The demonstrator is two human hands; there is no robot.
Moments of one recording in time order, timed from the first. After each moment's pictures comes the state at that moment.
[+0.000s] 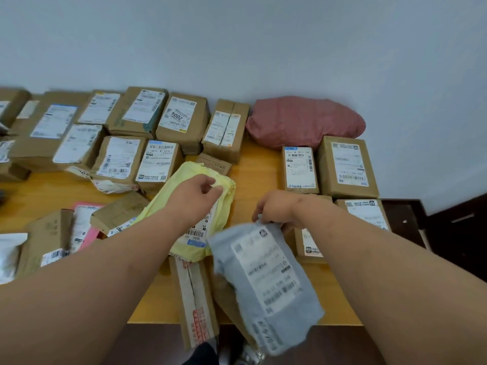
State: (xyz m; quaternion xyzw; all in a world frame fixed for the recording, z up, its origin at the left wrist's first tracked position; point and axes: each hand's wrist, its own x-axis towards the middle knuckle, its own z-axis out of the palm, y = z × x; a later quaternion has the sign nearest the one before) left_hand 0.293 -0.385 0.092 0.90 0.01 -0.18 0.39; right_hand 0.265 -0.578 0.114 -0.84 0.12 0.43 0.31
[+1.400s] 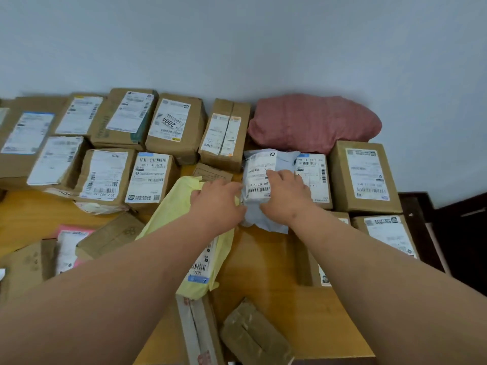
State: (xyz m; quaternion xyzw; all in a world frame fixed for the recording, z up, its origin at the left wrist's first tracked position) left_hand 0.353 -0.431 0.064 0.96 -0.15 -0.21 0.13; right_hand 0.329 -0.593 0.053 -0.96 0.11 0.19 0.15
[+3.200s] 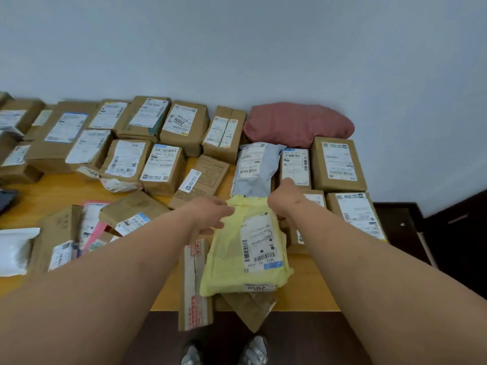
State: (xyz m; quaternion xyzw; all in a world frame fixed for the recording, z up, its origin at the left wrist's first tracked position) left_hand 0.254 -0.397 0.102 0.81 0.10 -0.38 0.44; right_hand 0.237 -0.575 0.114 -0.85 0.32 0.22 0.36
